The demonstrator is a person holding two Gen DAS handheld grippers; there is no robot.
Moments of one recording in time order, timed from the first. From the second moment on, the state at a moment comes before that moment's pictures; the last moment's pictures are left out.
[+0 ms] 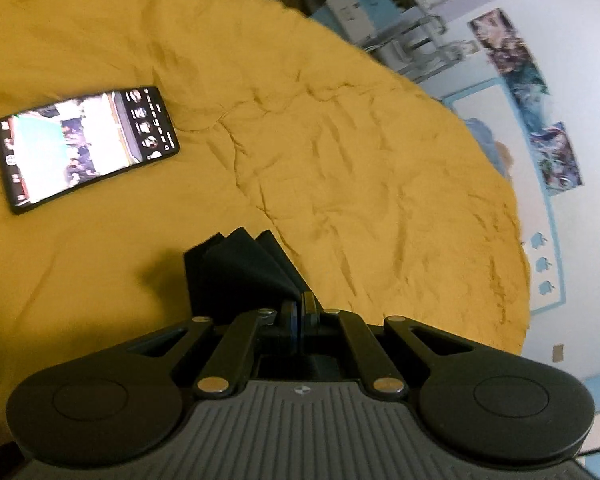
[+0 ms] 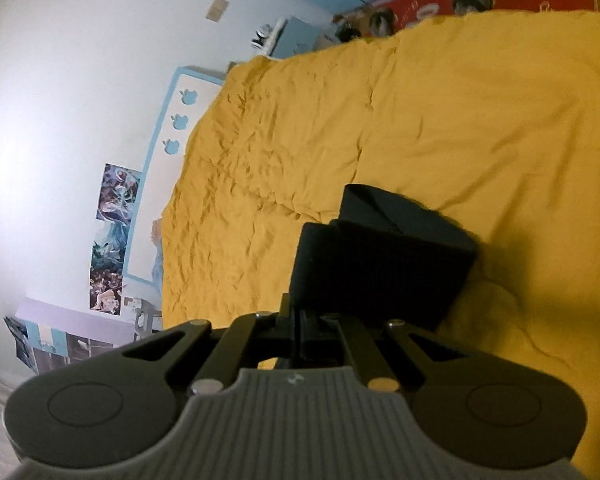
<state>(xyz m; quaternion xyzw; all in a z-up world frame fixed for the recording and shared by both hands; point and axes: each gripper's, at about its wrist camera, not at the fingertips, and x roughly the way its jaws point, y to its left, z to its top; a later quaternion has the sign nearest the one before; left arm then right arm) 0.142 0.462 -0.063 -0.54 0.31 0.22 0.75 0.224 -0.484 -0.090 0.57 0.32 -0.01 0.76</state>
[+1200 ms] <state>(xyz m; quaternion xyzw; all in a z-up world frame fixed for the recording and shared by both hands) 0.287 0.487 -0.111 -0.39 0.35 0.35 0.78 0.450 -0.472 -0.162 0.42 0.41 -0.07 0.81</state>
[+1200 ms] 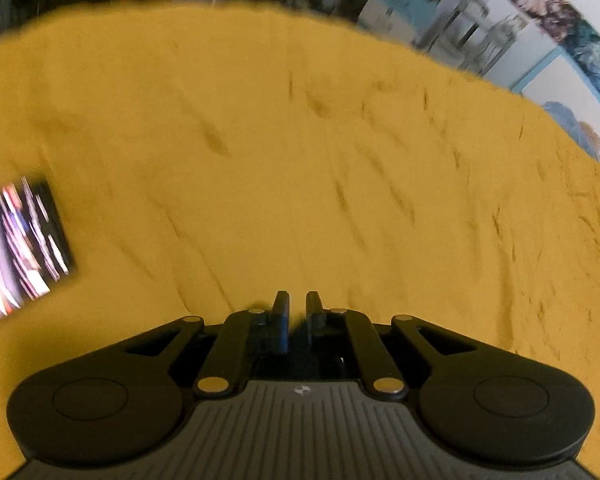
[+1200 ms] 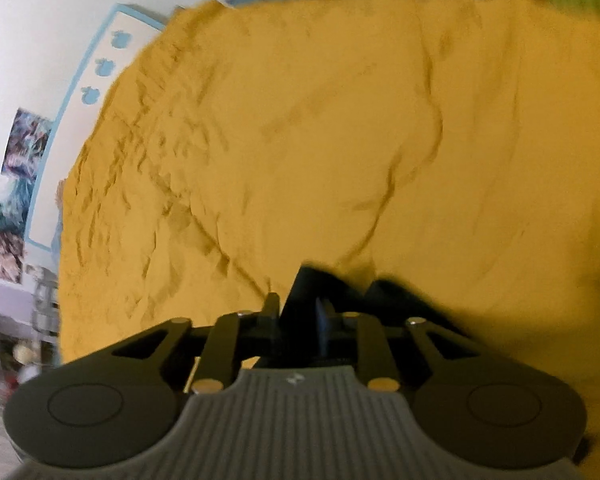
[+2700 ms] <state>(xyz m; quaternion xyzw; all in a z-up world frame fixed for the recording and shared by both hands) 0.176 0.451 -0.153 -0.47 0.31 0.26 0.78 0.245 -0.270 -0.162 0.21 0.39 0.14 0.89</state>
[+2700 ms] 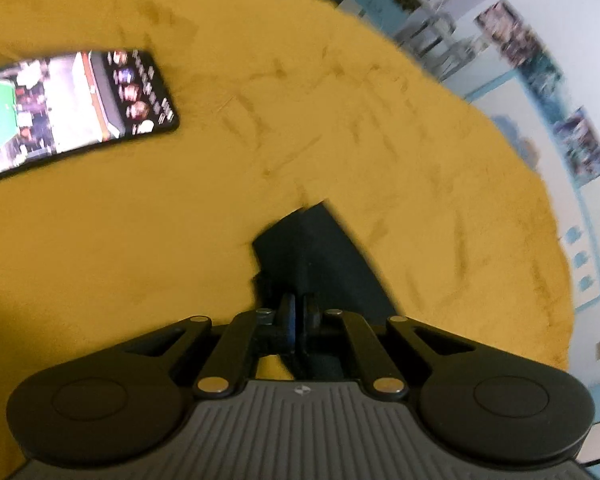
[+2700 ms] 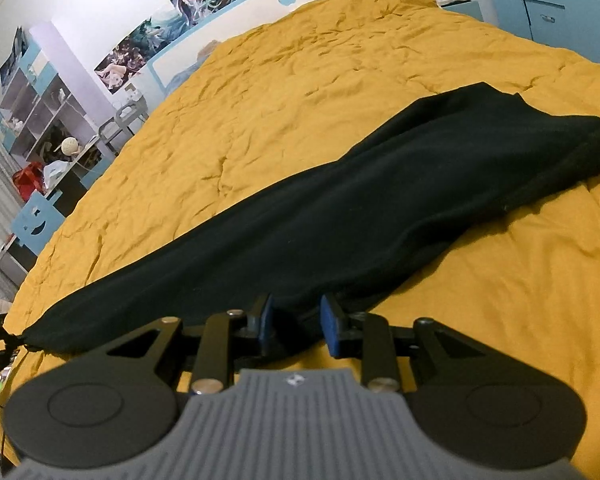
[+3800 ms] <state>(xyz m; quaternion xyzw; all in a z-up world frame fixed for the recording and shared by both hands) 0.254 0.011 -0.104 -0.12 0.37 -0.11 0.91 0.284 -0.310 -0.137 -0.02 0.36 0.08 0.93</state>
